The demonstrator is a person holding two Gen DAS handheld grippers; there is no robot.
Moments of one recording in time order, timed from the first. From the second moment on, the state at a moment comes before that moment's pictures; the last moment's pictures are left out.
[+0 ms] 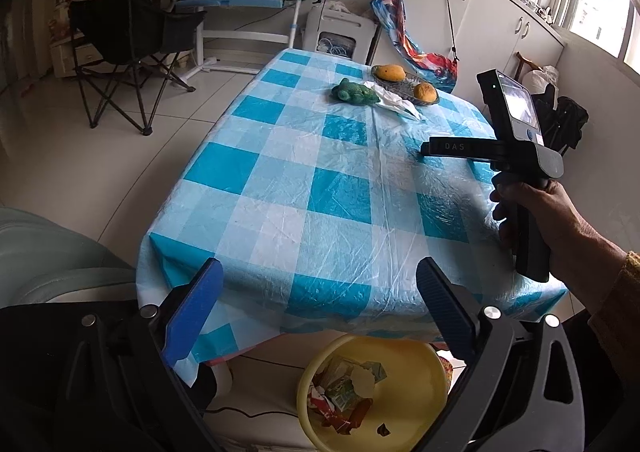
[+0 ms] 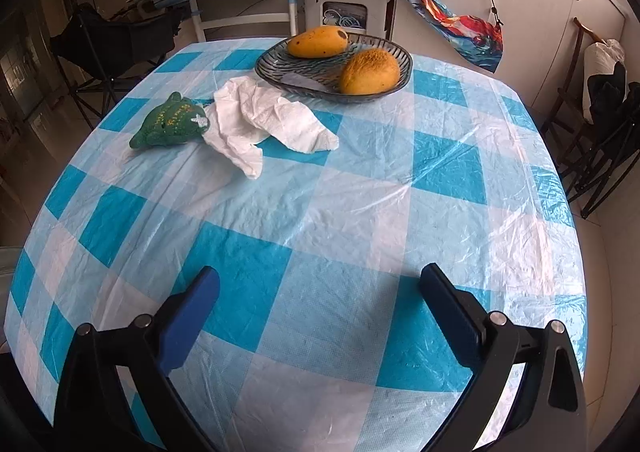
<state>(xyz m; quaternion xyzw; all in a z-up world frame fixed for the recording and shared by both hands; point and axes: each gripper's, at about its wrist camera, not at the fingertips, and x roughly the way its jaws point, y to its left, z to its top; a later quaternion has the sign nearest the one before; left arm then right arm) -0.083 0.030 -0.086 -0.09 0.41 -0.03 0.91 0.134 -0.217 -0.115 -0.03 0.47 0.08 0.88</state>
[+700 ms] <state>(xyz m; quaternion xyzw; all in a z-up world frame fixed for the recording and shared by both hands) -0.072 0.016 -0.104 -0.10 0.45 -0.04 0.89 0.181 -0.151 -0.073 0.00 0.40 0.17 0.90</state>
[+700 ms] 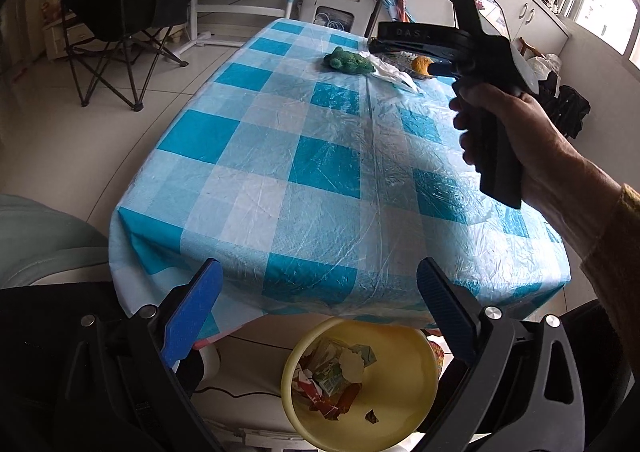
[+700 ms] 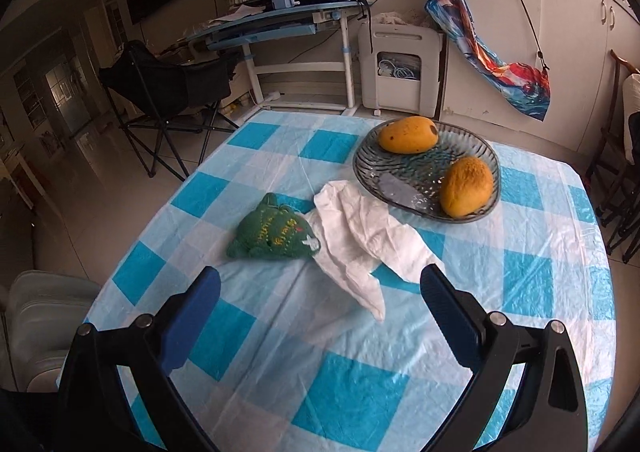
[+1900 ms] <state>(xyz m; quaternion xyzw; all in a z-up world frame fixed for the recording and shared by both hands) -0.080 0.005 -0.109 -0.08 0.45 -0.04 0.89 0.072 -0.191 -0.080 0.04 0.48 0.31 0.82</state>
